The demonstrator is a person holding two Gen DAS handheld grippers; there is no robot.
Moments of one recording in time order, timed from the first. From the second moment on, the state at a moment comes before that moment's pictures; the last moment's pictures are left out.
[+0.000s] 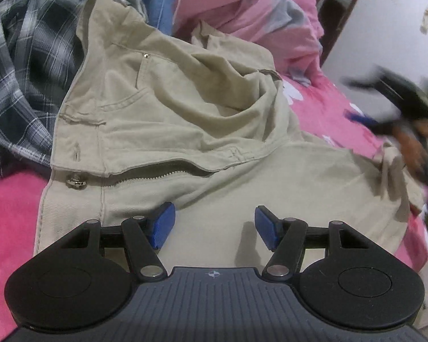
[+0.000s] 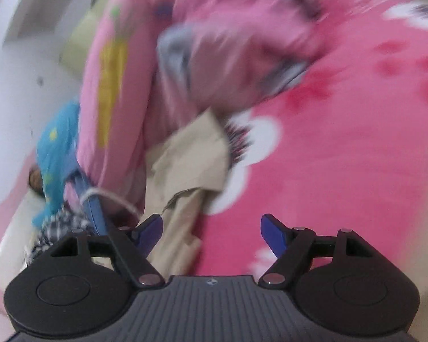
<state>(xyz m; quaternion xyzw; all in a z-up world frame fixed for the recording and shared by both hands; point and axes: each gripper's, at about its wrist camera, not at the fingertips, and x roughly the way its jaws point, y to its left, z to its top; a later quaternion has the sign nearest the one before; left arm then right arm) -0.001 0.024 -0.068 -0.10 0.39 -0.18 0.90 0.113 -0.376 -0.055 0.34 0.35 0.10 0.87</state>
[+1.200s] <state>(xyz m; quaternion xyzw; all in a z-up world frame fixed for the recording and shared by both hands) 0.006 0.021 -0.057 -0.11 0.38 -0.17 0.90 0.074 -0.471 0.098 0.28 0.19 0.03 0.94</state>
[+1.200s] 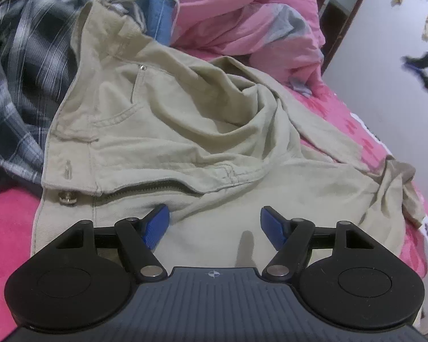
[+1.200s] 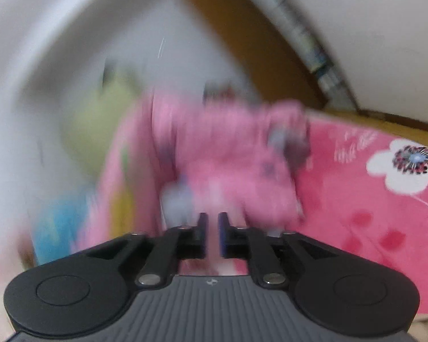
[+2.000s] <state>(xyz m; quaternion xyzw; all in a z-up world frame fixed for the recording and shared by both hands) 0.058 -0.029 -0.040 0.04 0.33 -0.11 0.94 0.063 -0.347 0.049 -0.24 0.19 -0.08 0.95</state>
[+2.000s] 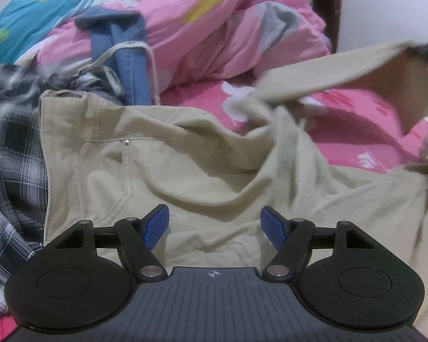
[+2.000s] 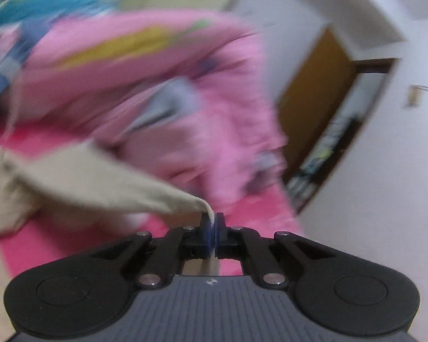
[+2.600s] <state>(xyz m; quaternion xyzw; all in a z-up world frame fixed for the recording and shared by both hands) 0.076 -0.008 -0.055 0.03 0.36 -0.05 0.93 0.216 -0.516 0.036 -0.22 0.39 -0.24 0.86</state>
